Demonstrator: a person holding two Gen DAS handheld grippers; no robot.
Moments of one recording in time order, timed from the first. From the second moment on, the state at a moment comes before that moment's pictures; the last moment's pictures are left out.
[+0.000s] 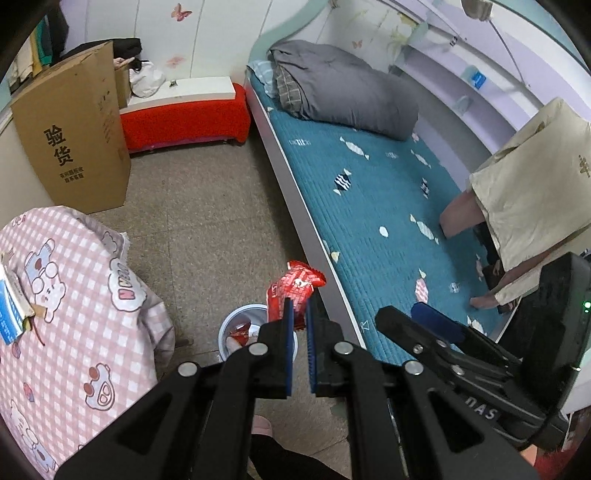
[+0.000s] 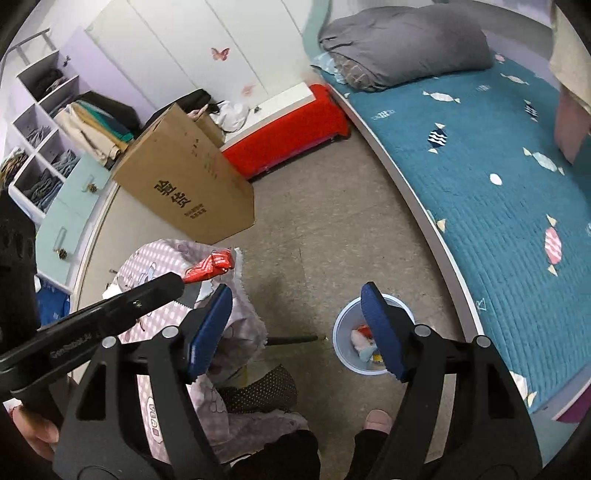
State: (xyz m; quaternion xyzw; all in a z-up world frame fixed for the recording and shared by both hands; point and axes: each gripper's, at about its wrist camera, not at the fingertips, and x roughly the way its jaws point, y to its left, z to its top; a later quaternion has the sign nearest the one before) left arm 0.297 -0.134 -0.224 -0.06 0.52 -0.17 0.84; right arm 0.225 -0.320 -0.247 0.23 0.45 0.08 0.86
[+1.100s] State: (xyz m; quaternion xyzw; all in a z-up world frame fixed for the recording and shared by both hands) left arm 0.298 -0.142 -0.226 -0.04 0.52 -0.16 0.84; right arm 0.201 -0.325 -0.233 0.22 0.45 0.02 0.87
